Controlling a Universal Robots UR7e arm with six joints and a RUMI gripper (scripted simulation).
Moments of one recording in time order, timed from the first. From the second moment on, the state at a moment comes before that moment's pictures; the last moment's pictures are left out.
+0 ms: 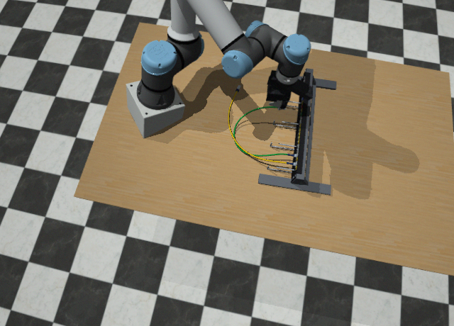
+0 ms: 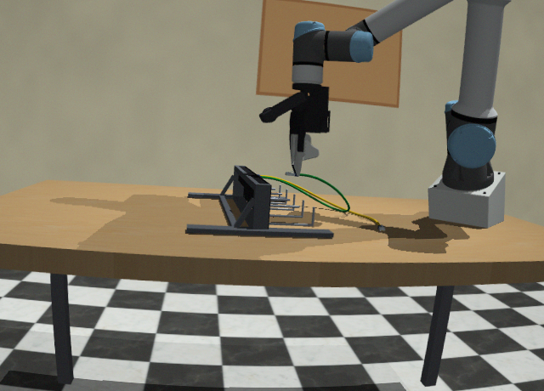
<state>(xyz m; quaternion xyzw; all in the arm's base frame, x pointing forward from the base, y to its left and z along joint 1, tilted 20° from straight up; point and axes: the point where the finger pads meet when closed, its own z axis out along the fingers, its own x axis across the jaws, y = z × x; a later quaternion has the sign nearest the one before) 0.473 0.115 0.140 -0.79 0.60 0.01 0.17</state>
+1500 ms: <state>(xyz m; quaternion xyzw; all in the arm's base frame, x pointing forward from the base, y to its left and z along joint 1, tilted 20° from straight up) 0.479 0.106 0.141 -0.77 0.62 0.01 0.17</state>
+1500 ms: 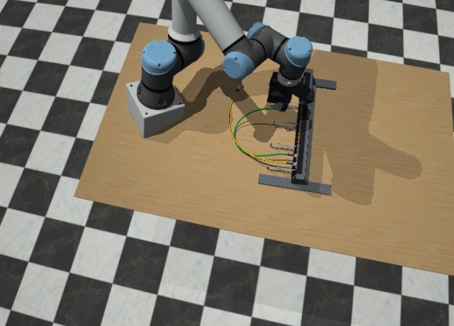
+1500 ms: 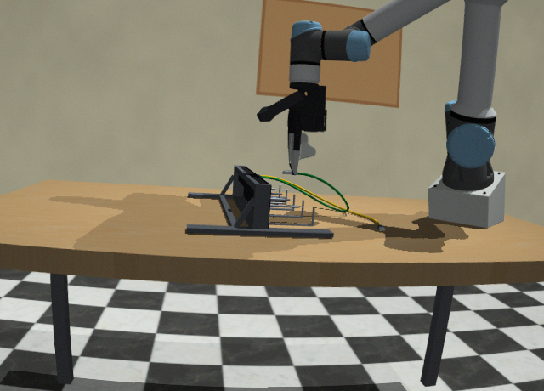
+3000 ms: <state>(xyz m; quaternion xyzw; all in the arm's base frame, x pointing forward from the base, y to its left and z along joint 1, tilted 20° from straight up) 0.491 0.111 0.135 -0.77 0.62 0.01 0.16</state>
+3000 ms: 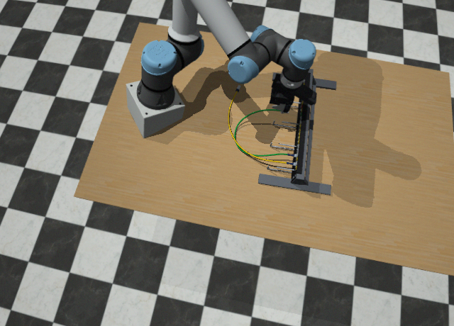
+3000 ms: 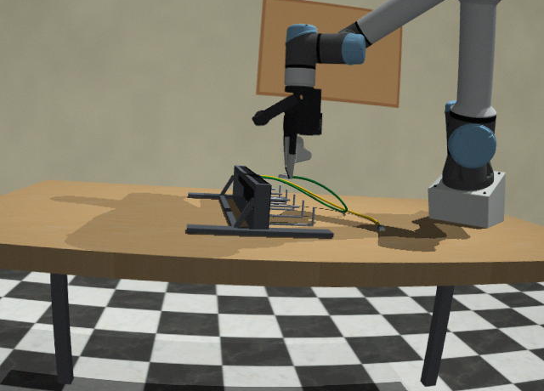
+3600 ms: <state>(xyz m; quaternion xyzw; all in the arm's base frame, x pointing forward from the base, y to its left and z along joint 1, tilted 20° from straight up) 0.512 0.119 0.123 -0.77 0.62 0.01 0.16</state>
